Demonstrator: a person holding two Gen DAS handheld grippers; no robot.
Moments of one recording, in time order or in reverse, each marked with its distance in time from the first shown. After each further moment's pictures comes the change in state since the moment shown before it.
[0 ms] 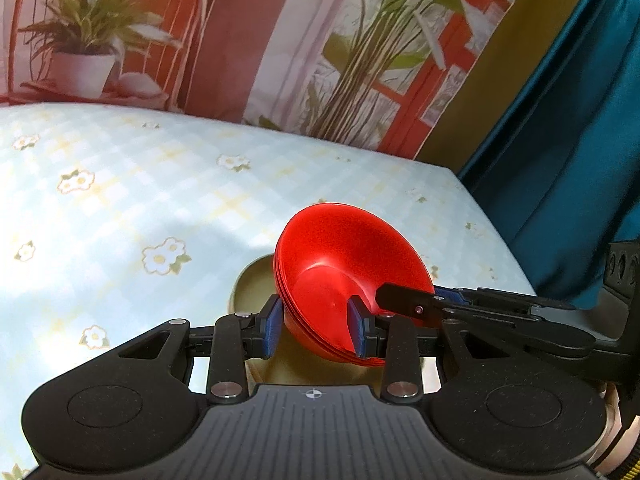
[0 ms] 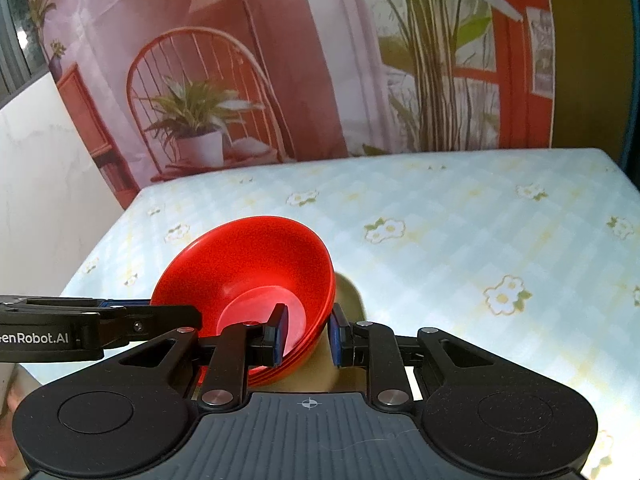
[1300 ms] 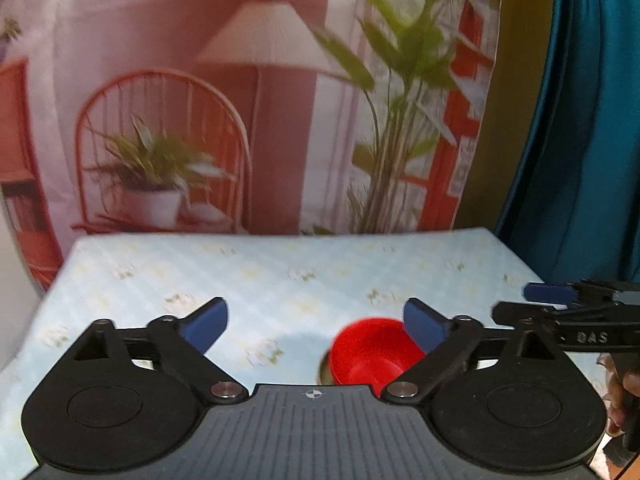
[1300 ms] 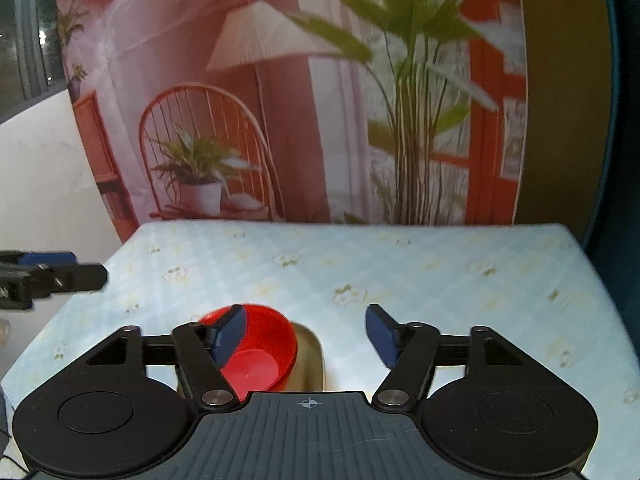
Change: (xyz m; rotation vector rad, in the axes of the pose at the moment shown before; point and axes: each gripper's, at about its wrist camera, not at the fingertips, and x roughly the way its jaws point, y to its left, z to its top) left arm -0.118 -0.034 0.014 0.191 -0.267 0.238; right arm -0.090 0.001 0.021 -0.106 -0.163 -0.055
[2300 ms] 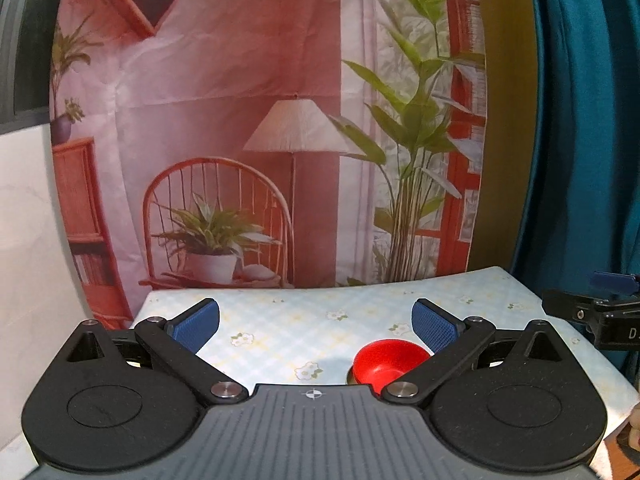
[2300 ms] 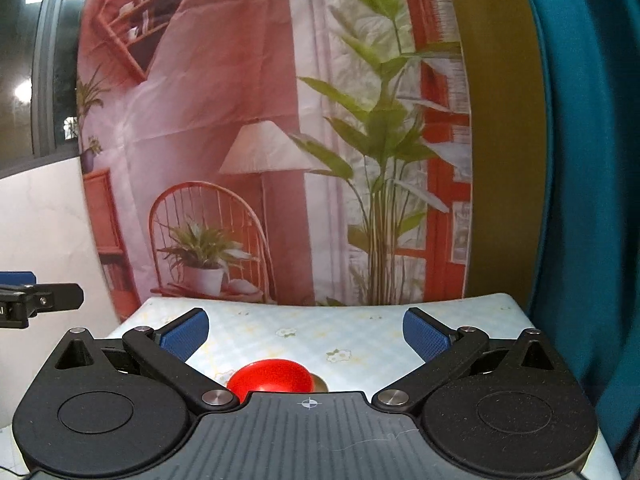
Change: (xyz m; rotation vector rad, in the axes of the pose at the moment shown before) left arm -0.139 -0.028 -0.006 0.066 -0.175 0.146; right arm -0.147 0.058 -0.016 -0.004 -0.271 -0.106
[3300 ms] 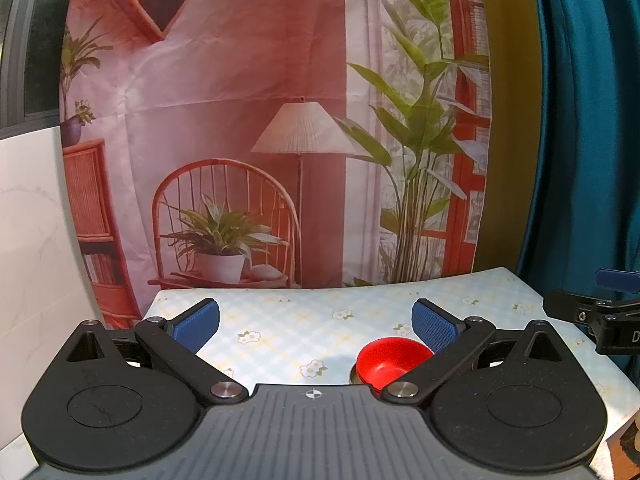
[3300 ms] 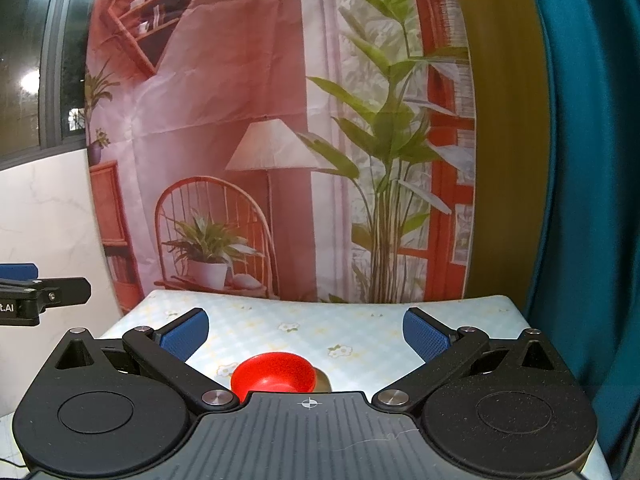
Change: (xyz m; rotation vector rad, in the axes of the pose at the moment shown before) left arm -0.008 0.001 -0.003 -0.008 0.000 0.014; right arm -0.010 0.007 0.002 -0.030 0.009 0.006
